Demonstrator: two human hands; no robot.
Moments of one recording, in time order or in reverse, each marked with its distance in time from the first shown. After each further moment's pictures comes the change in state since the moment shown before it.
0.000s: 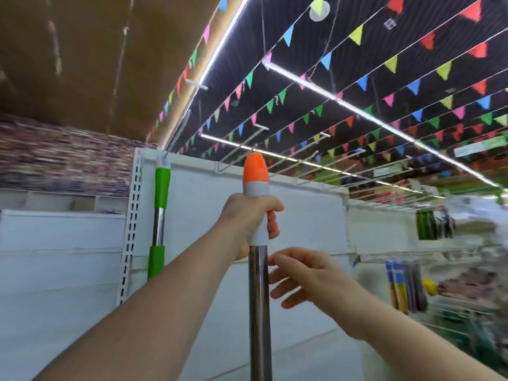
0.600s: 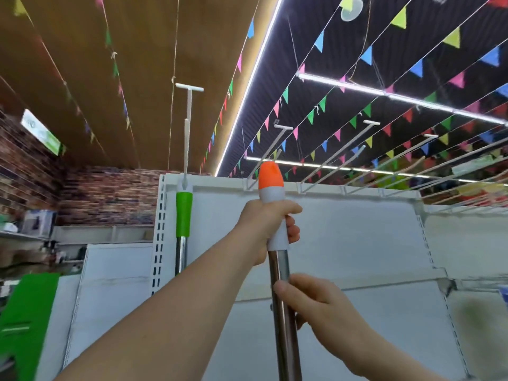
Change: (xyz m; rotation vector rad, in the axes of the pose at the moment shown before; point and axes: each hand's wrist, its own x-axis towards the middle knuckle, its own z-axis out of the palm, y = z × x) left_hand 0.101 -0.019 0.000 0.080 0.099 0.093; right_hand 0.109 0.065 0.003 0.057 -0.076 -0.262
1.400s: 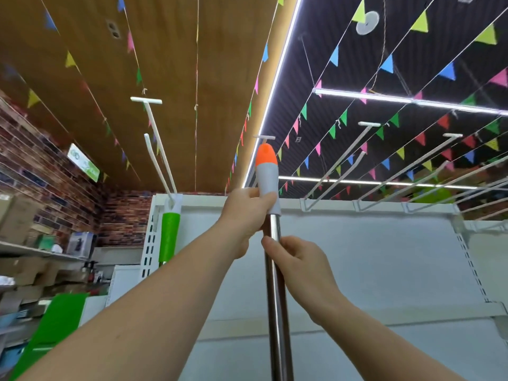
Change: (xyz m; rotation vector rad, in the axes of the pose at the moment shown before) left_hand 0.053 0.005 0.026 0.412 0.202 0.234; right_hand 0.095 0.014 -0.042 -0.047 0.259 -0.224
